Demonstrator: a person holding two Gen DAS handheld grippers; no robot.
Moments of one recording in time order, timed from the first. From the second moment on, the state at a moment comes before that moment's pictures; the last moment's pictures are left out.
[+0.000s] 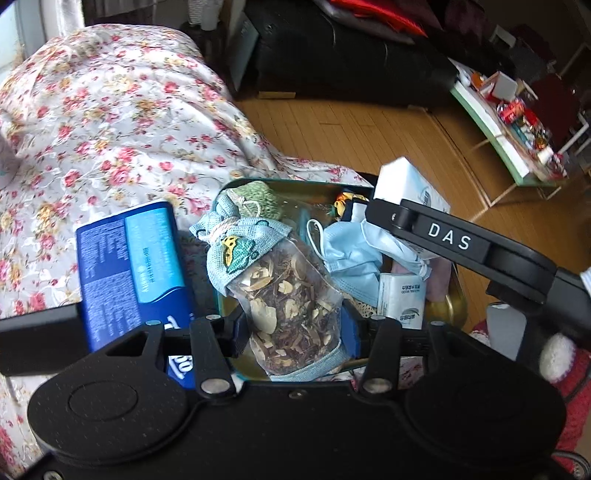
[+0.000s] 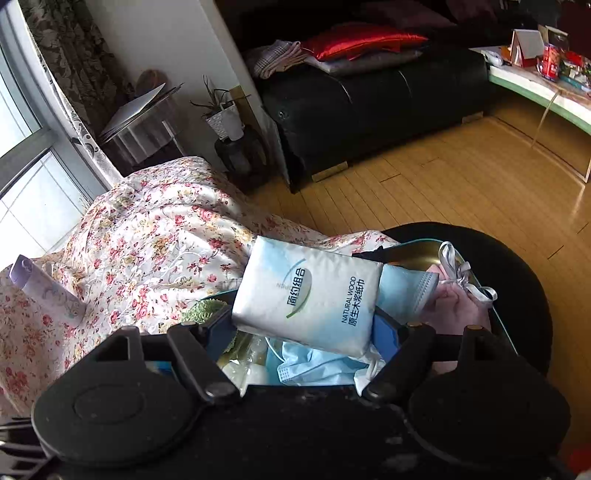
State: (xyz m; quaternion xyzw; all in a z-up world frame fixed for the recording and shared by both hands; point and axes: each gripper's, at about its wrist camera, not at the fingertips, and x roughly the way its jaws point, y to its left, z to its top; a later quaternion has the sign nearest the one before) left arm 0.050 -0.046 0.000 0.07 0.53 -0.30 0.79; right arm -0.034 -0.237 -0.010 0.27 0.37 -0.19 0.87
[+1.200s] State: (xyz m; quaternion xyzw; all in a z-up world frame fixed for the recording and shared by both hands) left arm 0.034 -0.008 0.007 0.08 0.51 -0.22 0.83; right arm -0.037 -0.231 -0.009 0.23 0.39 -0.22 0.87
